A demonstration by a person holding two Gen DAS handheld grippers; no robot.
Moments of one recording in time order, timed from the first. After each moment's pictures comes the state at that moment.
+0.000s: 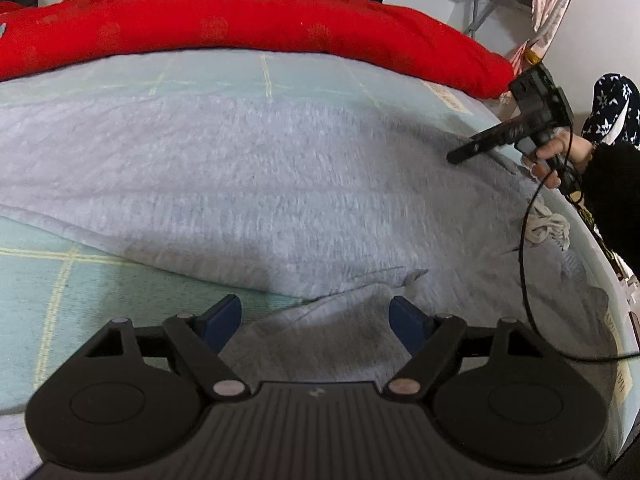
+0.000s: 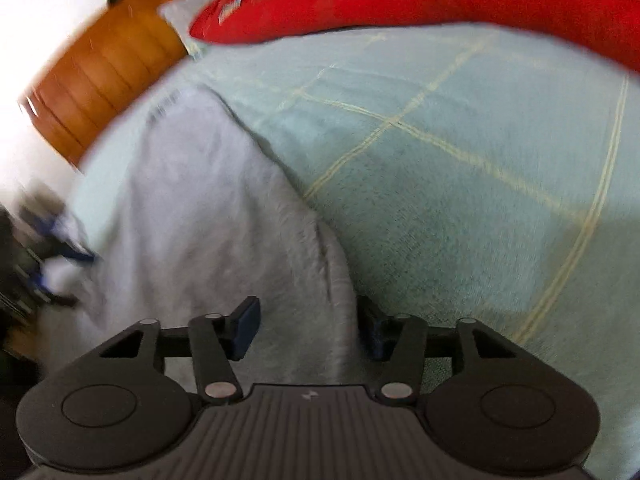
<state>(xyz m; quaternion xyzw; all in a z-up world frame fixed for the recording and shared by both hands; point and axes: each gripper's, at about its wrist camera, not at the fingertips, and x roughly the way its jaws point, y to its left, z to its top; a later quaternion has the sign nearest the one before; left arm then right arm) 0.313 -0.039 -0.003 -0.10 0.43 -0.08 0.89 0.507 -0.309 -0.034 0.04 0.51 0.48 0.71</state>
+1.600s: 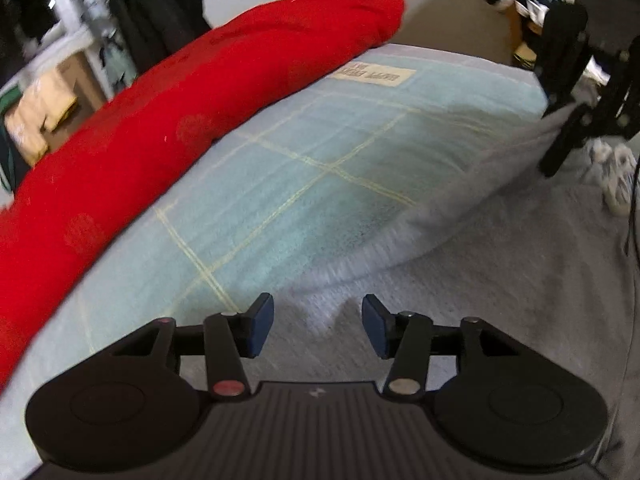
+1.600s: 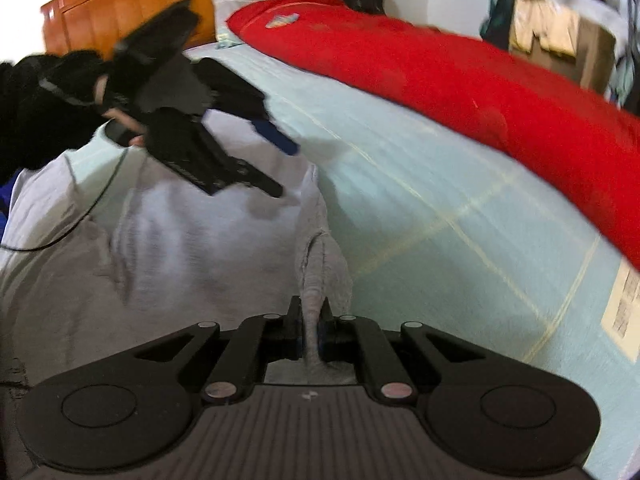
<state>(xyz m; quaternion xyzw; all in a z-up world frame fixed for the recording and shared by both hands) 0.497 -0.072 0.029 0.26 0.36 -0.24 0.86 0.391 -0.252 0.057 -0.18 0.37 0.45 0.79</state>
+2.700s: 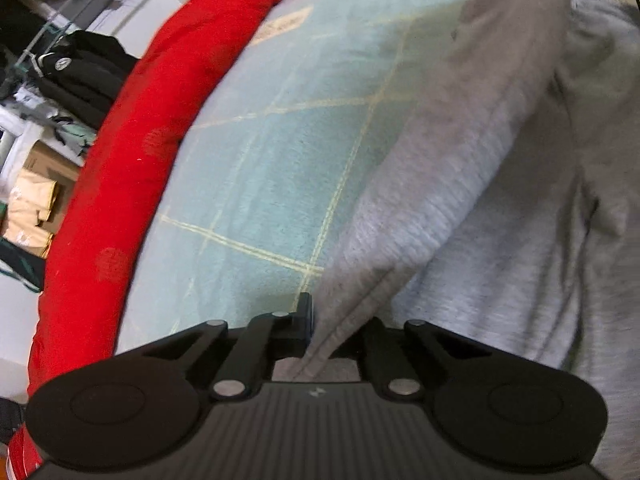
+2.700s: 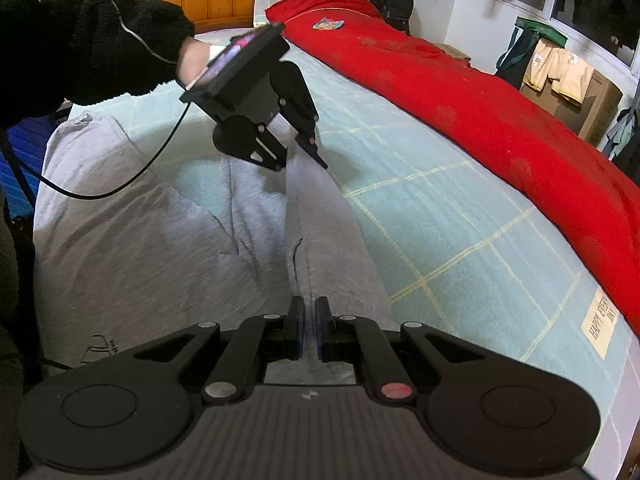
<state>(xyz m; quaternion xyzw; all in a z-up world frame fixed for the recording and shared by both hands) 0.415 -0.065 0.032 0.46 0.34 -0.25 0.78 0.264 -0.222 0.101 -0.25 0.34 0.43 0.80</state>
